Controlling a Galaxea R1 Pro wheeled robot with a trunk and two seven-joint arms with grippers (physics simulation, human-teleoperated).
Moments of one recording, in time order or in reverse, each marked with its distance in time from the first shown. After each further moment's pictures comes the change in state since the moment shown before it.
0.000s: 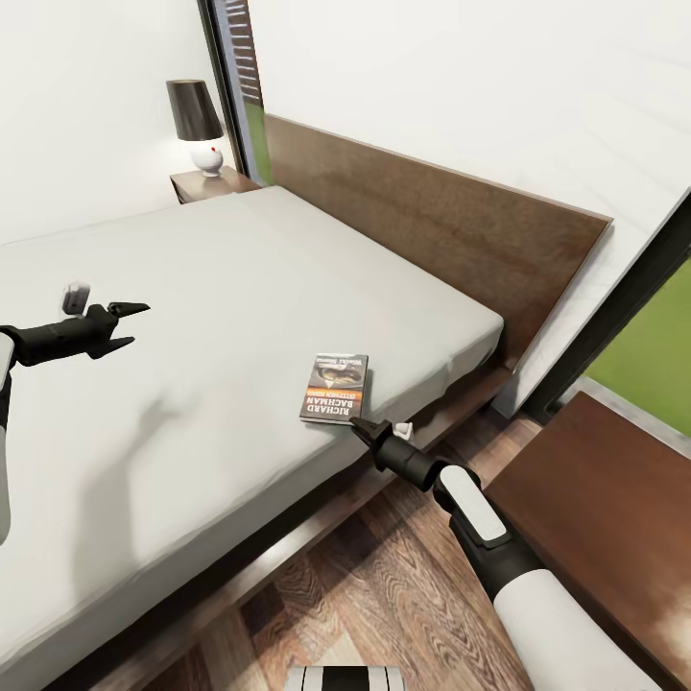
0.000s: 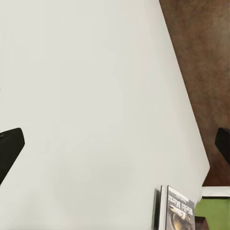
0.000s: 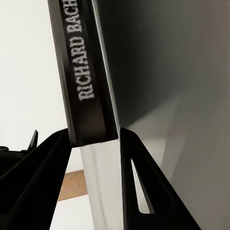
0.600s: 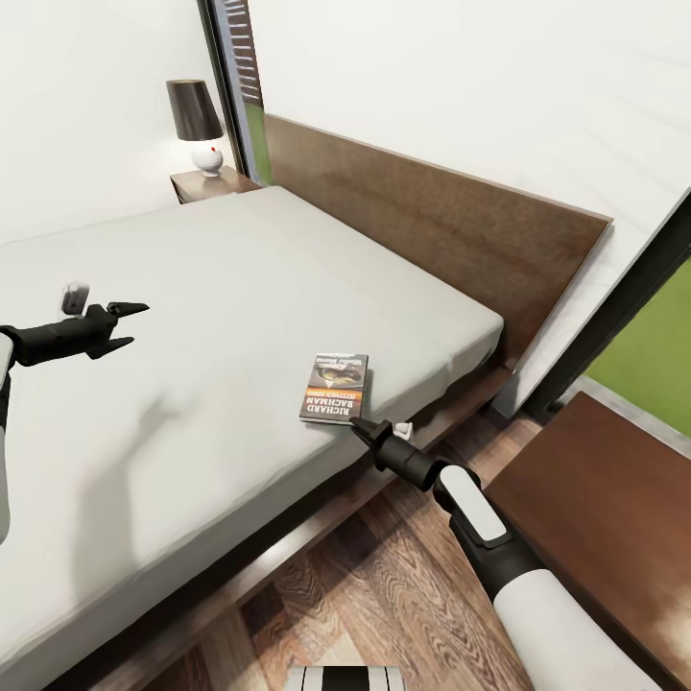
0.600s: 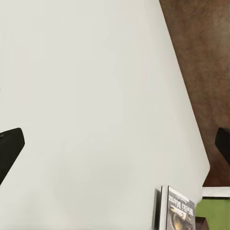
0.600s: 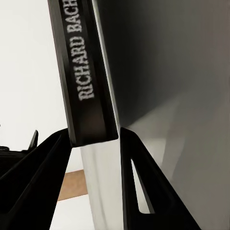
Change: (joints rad) left arm 0.000 0.002 0.001 0.000 -0.001 0.000 0.000; right arm 0.000 0.000 0.000 0.000 0.000 0.001 0.001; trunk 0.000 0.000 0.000
